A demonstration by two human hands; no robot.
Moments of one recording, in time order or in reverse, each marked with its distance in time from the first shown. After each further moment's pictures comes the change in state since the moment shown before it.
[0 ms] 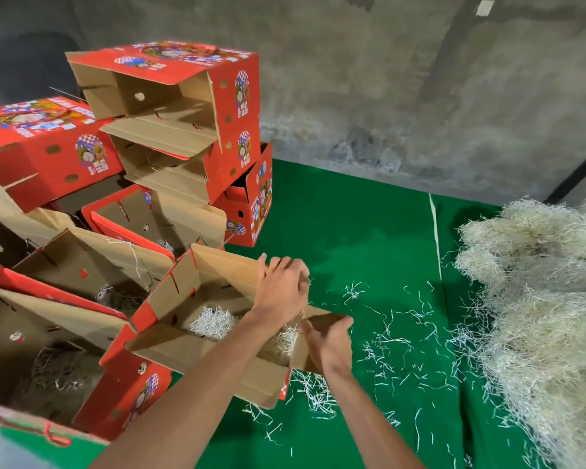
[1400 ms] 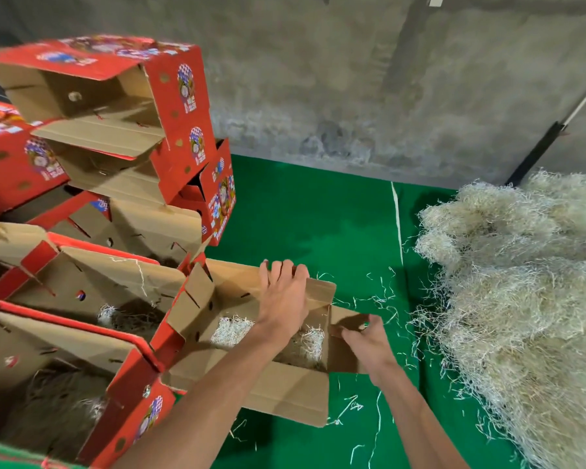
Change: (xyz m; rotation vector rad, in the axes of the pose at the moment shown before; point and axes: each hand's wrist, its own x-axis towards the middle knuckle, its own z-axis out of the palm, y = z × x) left_hand -0.012 0.095 0.045 0.236 -0.005 0.096; right_hand 0.040 0.068 -0.139 0.303 -0.075 0.165
